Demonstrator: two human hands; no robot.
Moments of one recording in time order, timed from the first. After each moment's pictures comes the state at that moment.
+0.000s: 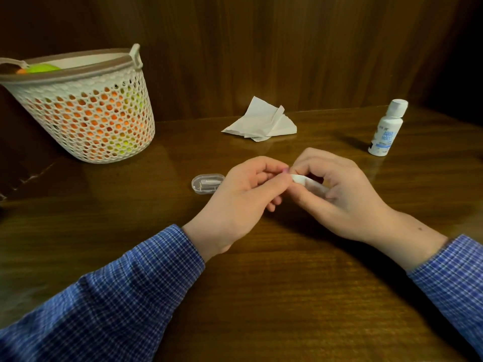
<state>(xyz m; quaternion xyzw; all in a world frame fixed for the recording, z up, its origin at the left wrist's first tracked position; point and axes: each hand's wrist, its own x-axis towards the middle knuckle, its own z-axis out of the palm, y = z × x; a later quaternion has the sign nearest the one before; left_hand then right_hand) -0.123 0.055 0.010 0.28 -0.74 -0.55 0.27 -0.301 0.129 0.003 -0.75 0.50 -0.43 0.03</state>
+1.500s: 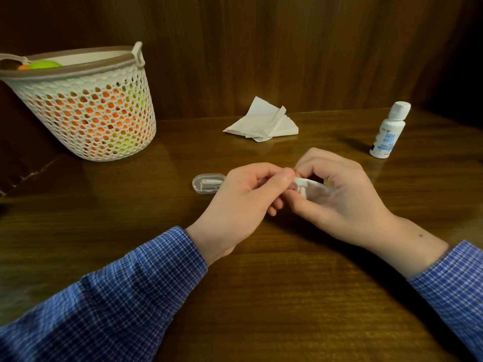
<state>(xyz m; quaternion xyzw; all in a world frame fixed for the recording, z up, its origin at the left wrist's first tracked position) -0.122 0.061 0.011 0.27 -0.73 -0.56 0.29 -0.297 0.131 0.002 -0.74 0.50 -0.45 0.01</state>
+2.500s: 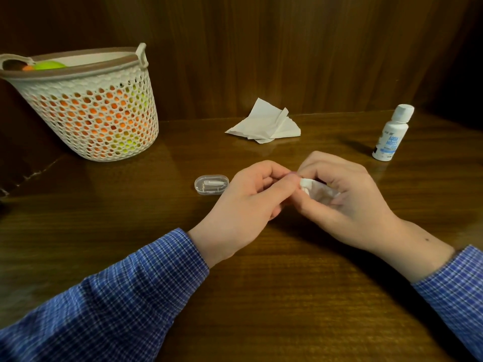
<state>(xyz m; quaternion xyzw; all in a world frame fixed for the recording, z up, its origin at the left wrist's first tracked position) -0.122 0.061 0.009 0.24 -0.73 -0.58 0.28 -0.297 0.132 0.004 -0.75 0.48 -0.45 0.02</state>
